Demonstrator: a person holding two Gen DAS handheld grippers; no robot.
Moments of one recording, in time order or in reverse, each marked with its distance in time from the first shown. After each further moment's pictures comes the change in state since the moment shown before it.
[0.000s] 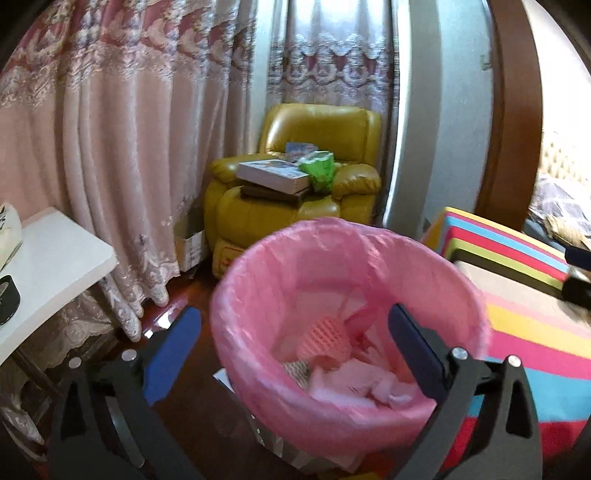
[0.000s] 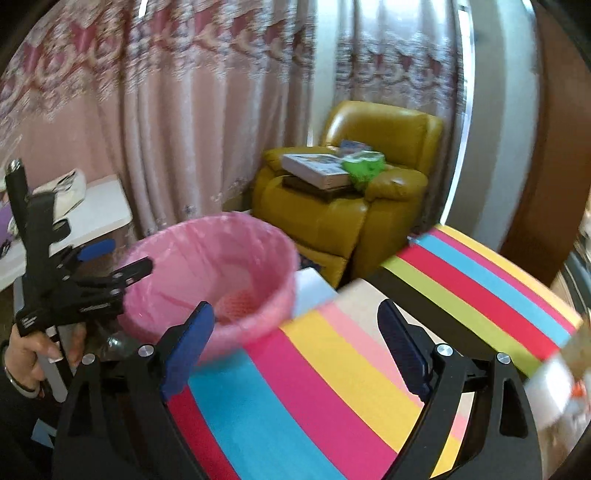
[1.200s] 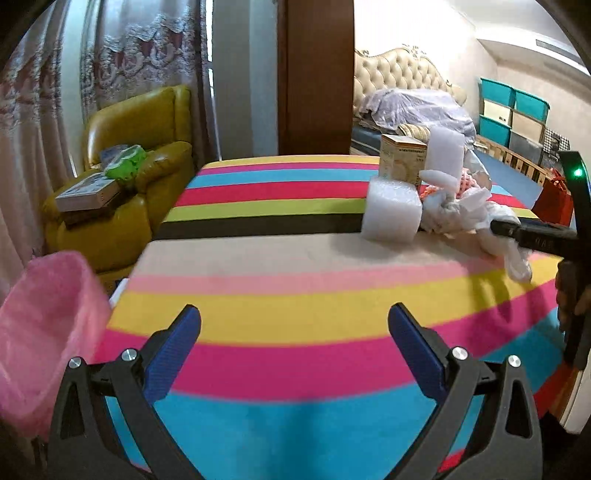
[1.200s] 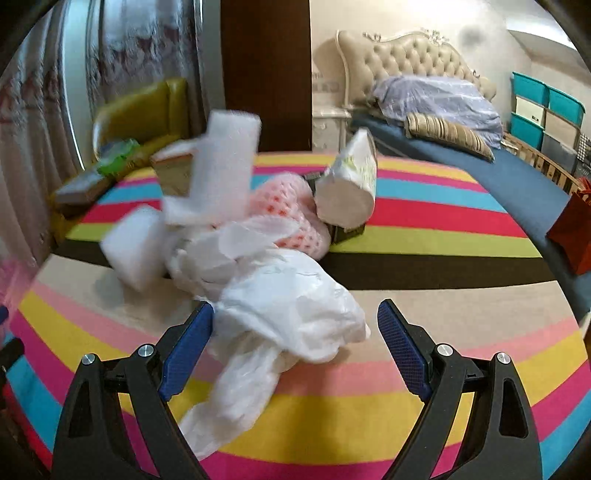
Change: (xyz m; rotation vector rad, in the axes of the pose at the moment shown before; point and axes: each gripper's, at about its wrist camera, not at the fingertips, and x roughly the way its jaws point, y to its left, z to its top) left arm -0.004 -0.319 -0.026 0.373 0.156 -0.489; right arm -0.133 -0.275 -0.169 0.550 0.150 -0.633
